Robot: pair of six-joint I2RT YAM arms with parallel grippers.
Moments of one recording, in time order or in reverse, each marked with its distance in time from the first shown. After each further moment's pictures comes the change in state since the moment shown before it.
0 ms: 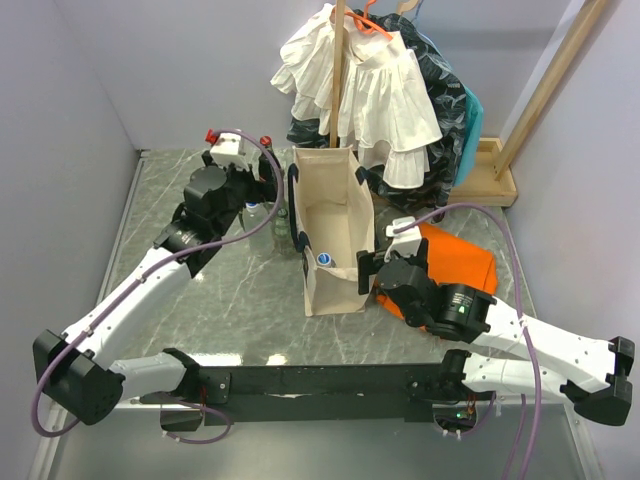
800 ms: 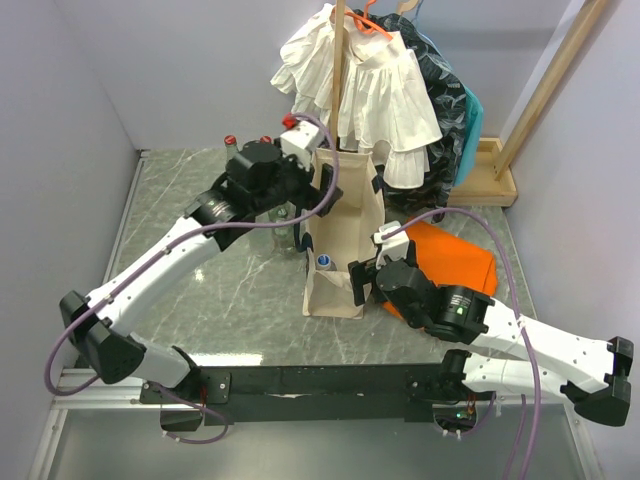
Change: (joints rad) left arm -0.183 0.221 0.402 -0.326 0.302 0.078; right arm 0.000 -0.006 -0.026 0.024 -0.175 -0.082
